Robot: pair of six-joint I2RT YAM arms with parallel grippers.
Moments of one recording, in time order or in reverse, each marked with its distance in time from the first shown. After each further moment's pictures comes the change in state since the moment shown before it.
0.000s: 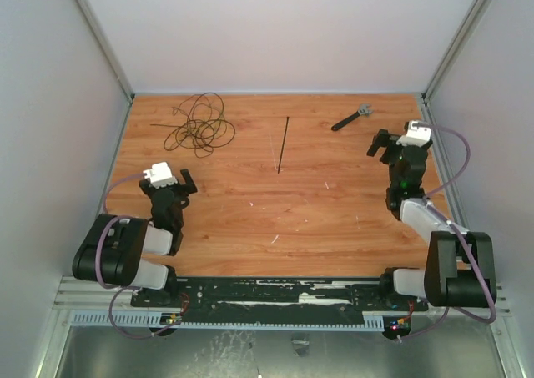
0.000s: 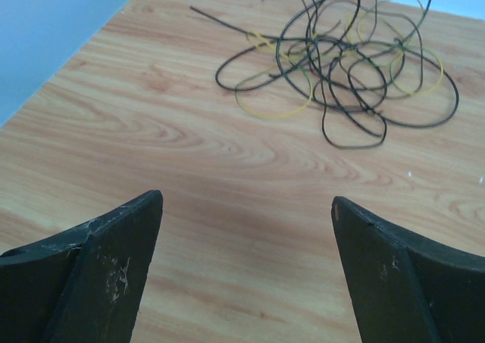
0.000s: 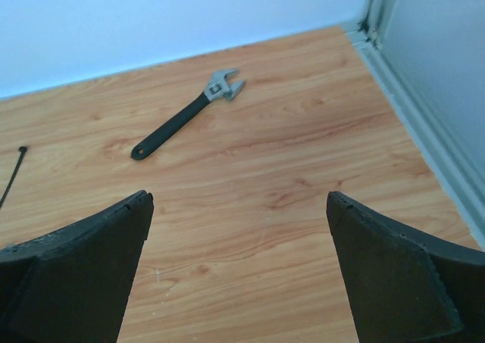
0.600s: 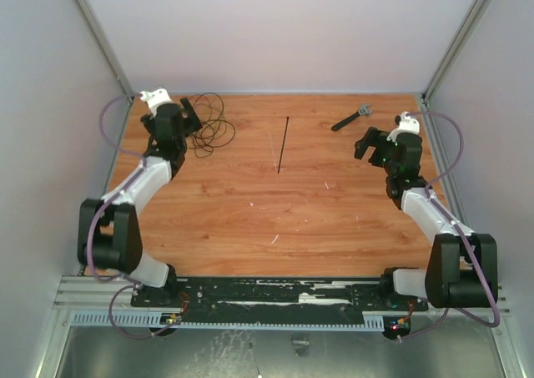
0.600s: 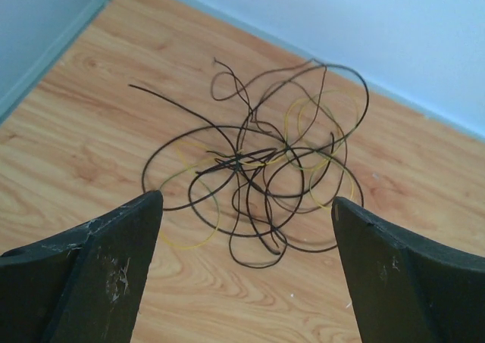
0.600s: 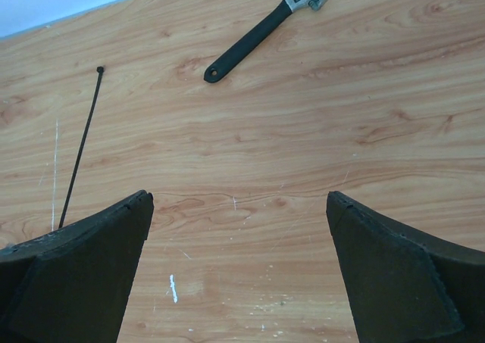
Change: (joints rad) left arm -0.017 0.003 0.858 -1.042 -0.061 -0.258; right arm 0.034 0.005 0.192 -0.467 -0.204 0.171
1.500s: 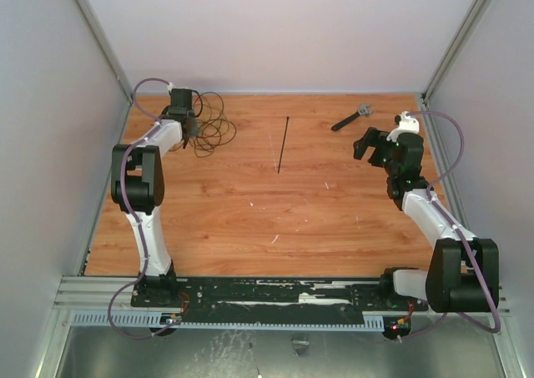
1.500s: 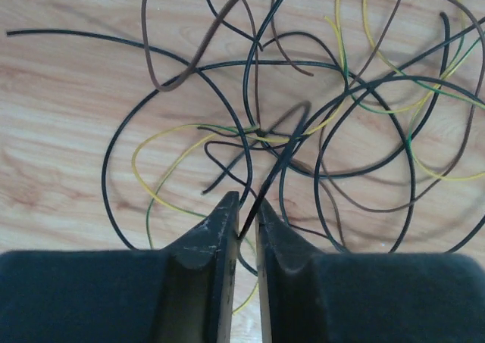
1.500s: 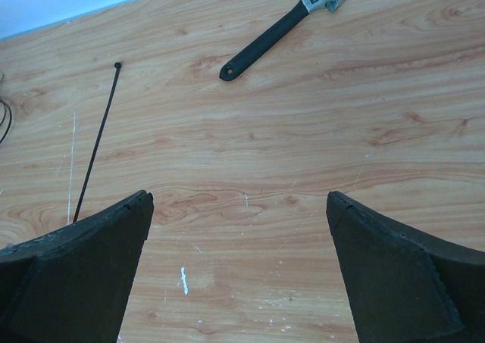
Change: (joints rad) left arm 0.078 0.613 0.578 -0.476 0.194 0.141; right arm 0.000 -0.030 0.005 -0.024 -0.042 0.003
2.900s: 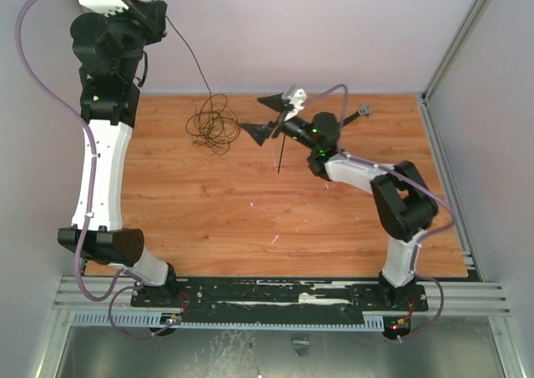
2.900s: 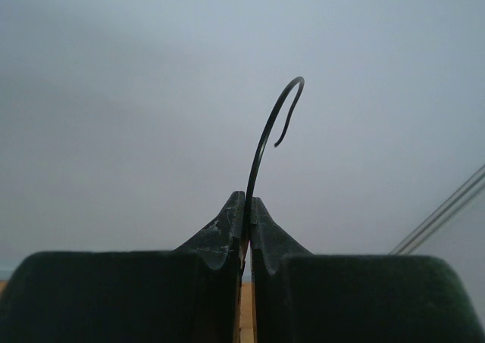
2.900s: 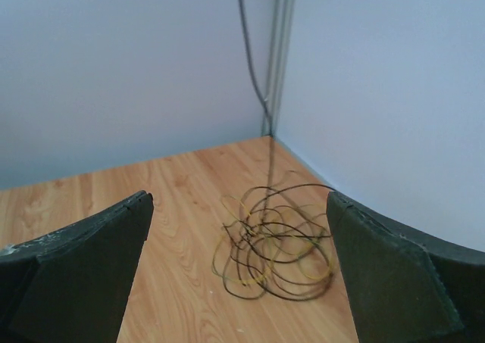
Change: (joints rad) left arm 0.000 -0.503 0.482 0.087 0.350 -0.237; right arm 0.526 0.567 0.470 0.812 -0.441 -0.158
